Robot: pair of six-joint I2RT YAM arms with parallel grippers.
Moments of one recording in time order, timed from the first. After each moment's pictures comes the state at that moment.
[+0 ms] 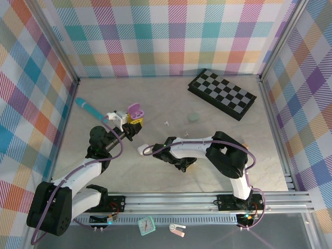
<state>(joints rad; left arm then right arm) -0.25 1.06 0.36 0.78 0.51 -0.14 1.11 1.97 1.24 -1.16 0.47 0.62</state>
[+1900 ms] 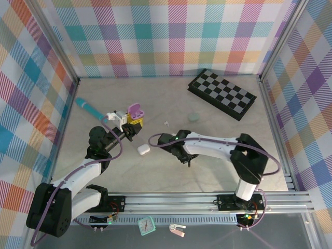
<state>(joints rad) -0.25 1.05 0.36 0.78 0.52 -0.14 1.03 1.72 1.20 -1.11 0.47 0.63</state>
